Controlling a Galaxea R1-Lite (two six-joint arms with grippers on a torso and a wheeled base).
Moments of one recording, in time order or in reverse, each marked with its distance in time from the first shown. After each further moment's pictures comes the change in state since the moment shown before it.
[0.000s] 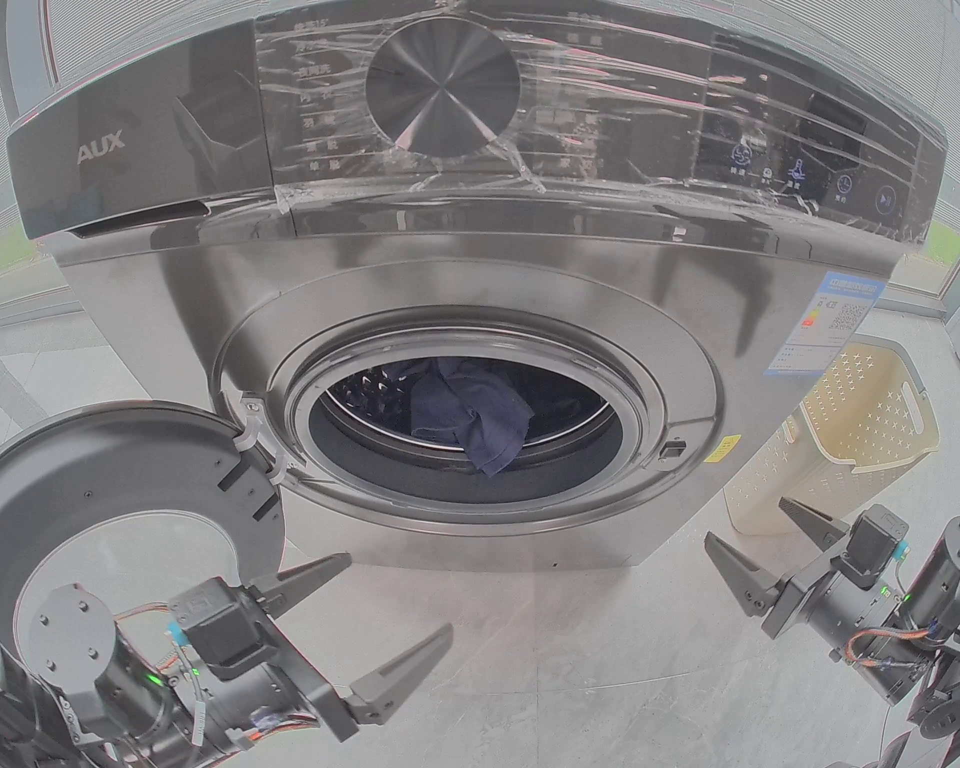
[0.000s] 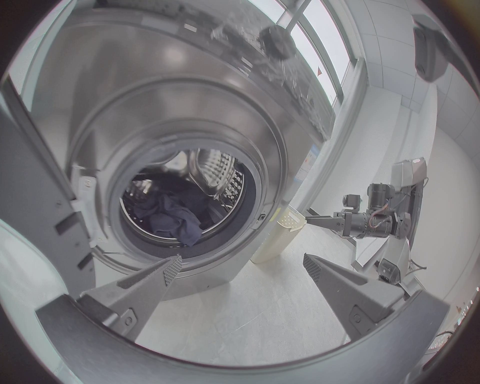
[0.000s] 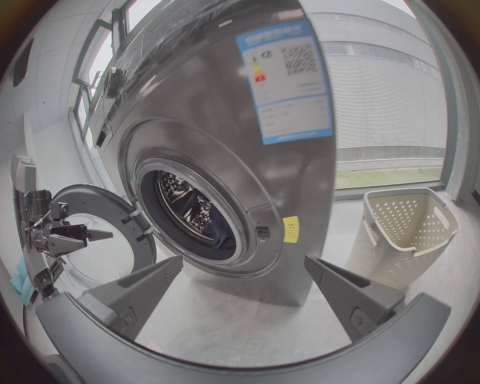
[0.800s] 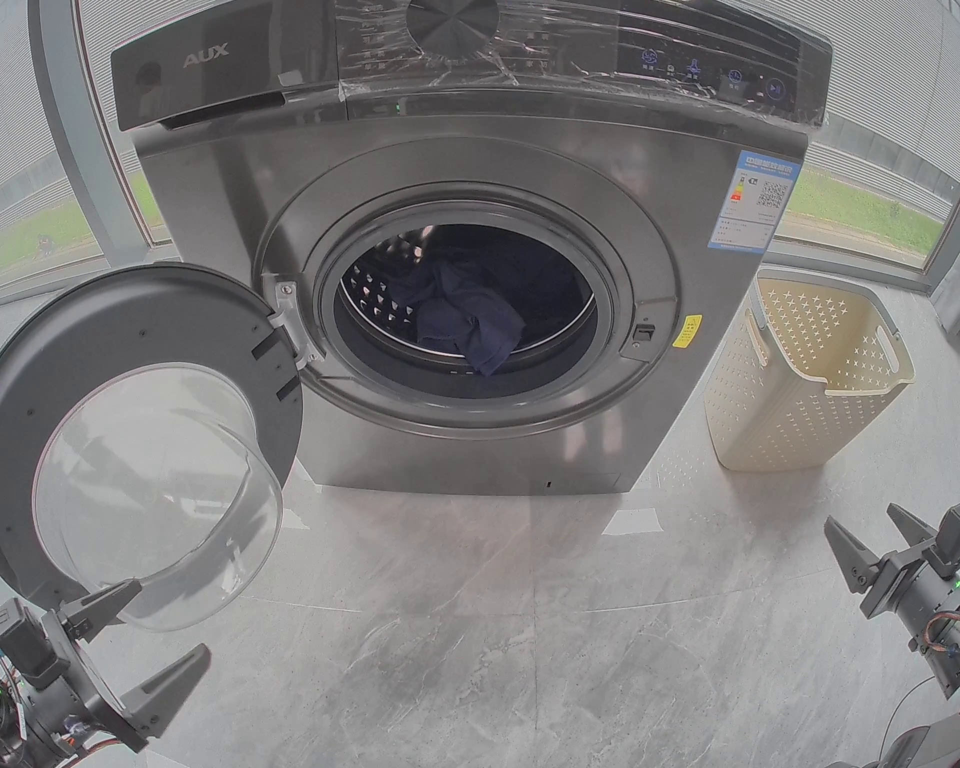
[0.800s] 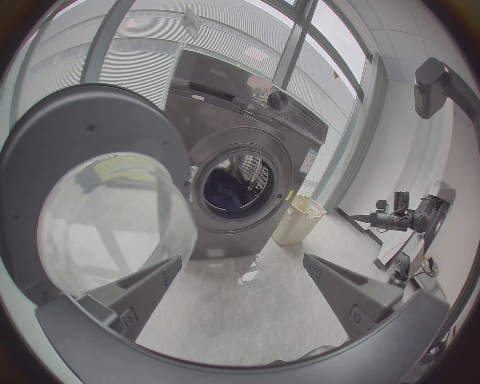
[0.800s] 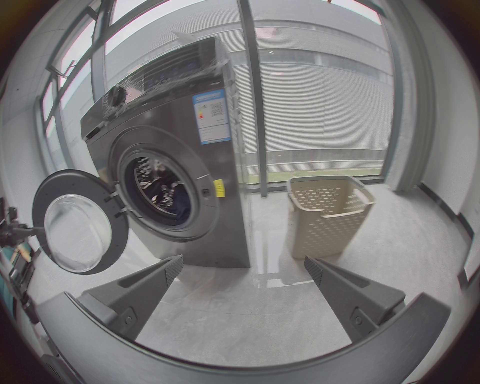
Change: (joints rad) left arm 0.320 -0.872 0.014 0.875 -0.069 0.007; right arm -0.223 -0.433 0.001 0.480 -0.088 0.007
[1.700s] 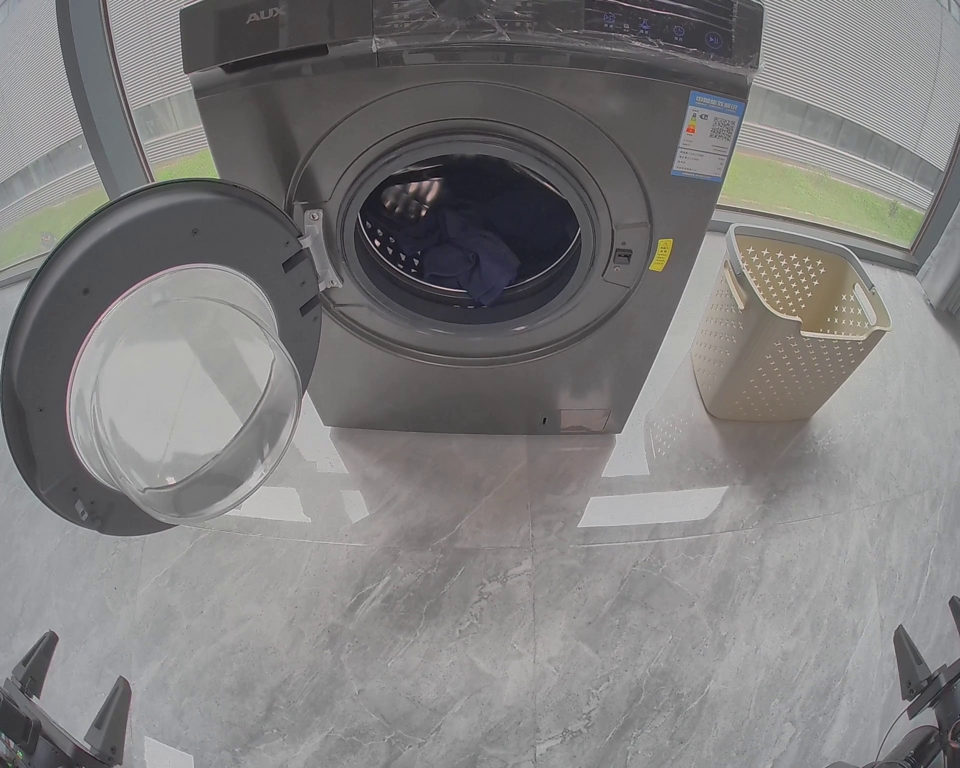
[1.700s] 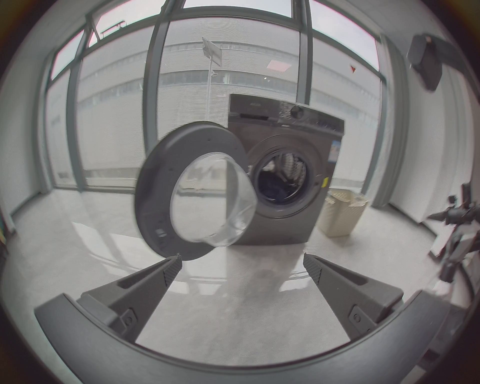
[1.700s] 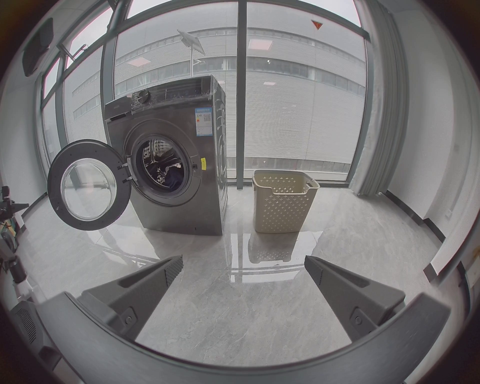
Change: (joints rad) left arm 0.428 -0.603 0.000 0.544 -0.059 0.103; right arm -0.317 -0.877 0.000 0.860 0.181 -0.127
